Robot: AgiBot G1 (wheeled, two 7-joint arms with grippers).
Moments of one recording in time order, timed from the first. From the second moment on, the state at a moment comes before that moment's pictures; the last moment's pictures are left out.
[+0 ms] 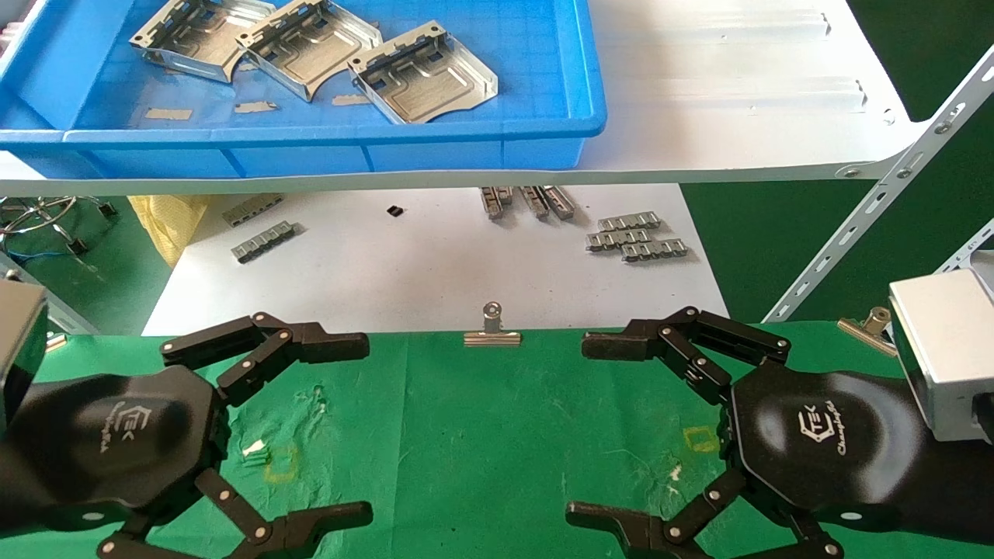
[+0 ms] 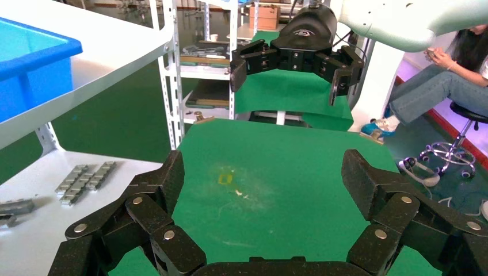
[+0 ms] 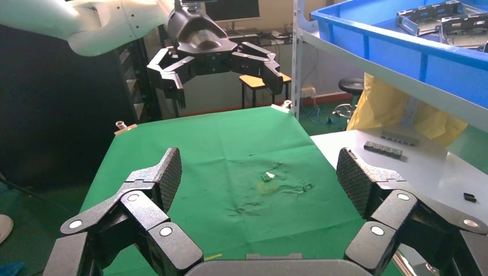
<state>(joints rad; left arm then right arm) -1.08 0.61 0.28 -1.28 0.73 1.50 -0.19 1.08 -0.60 -0.31 1.28 -0.71 -1.48 0.17</state>
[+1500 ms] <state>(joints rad) -1.08 0.61 0.28 -1.28 0.73 1.50 -0.19 1.08 -0.60 -0.31 1.28 -0.71 -1.48 0.17</state>
